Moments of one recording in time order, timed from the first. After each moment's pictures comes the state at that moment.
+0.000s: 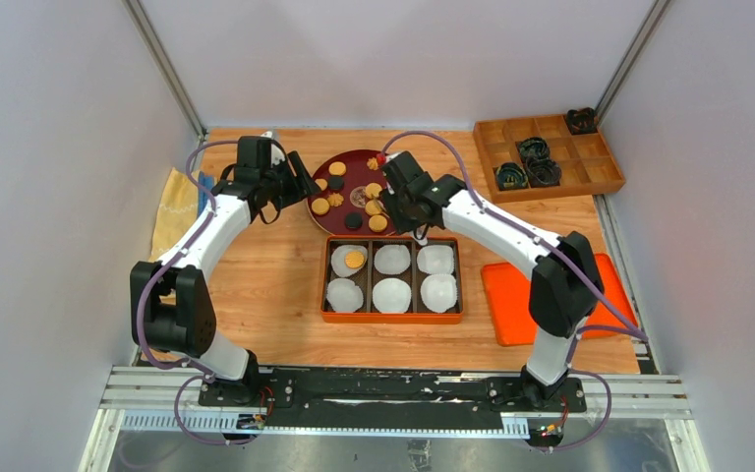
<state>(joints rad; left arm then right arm) -0.13 1.52 1.17 -0.34 0.22 -0.55 0.74 1.75 1.52 -0.69 0.21 0.16</state>
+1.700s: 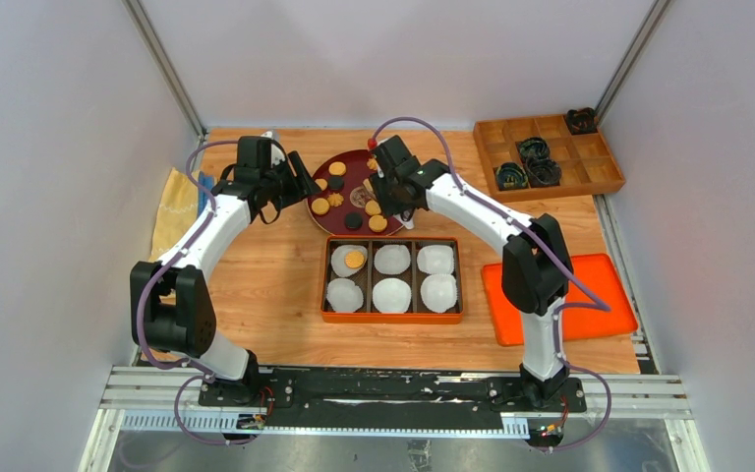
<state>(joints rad) -0.13 1.52 1.17 -0.34 0.22 -0.55 0.69 1.96 1.73 -0.66 0.17 0.15</state>
